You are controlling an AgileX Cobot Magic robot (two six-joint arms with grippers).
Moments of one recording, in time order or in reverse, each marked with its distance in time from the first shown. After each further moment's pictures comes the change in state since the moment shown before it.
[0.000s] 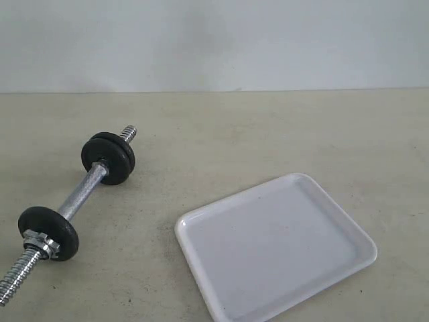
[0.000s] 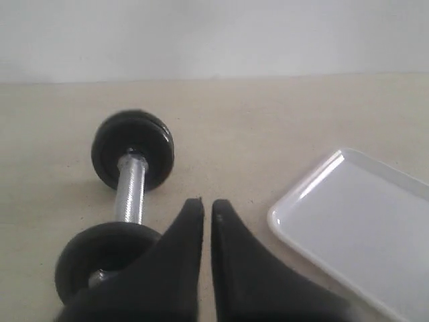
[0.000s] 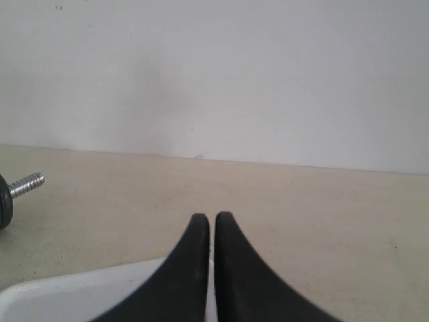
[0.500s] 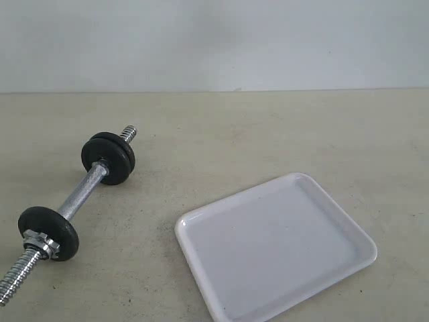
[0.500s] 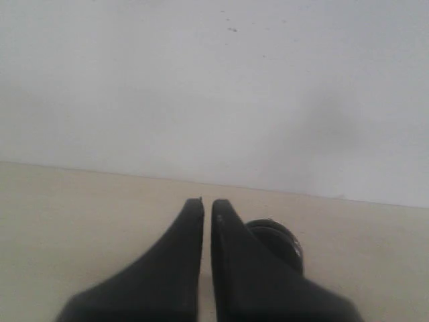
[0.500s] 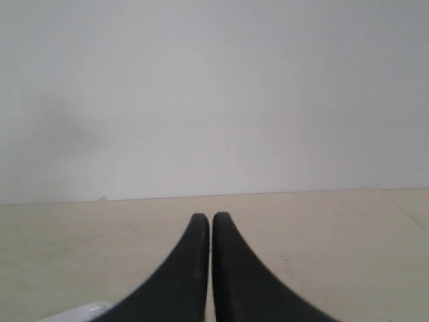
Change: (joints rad) left arm 0.387 -0.248 0.000 0.000 0.001 -0.002; right arm -0.283 -0.071 0.000 0.000 0.000 0.000
